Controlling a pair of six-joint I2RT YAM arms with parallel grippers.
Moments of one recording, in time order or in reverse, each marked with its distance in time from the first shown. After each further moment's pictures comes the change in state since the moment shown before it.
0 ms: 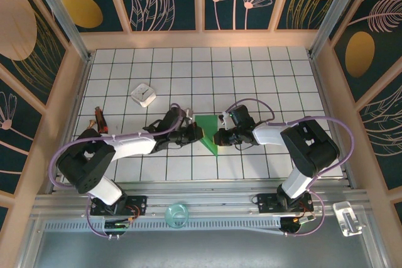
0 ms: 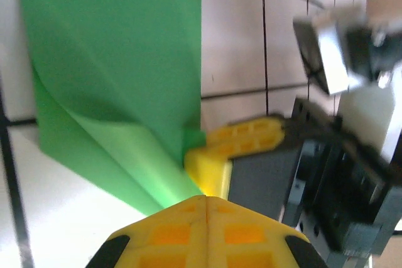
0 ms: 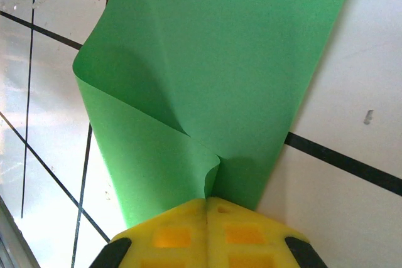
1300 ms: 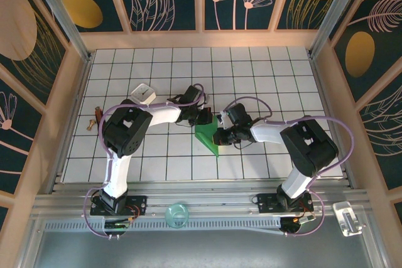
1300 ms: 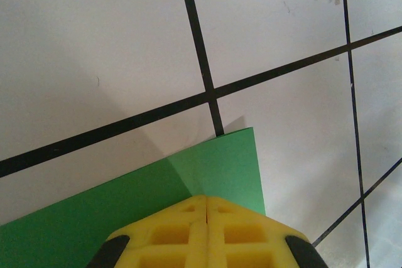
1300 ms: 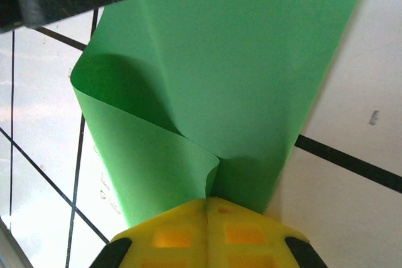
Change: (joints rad) left arm 0.073 0.505 0.562 -0.314 0.045 0.360; right arm 0.020 0.007 0.065 -0.111 0.034 -0.019
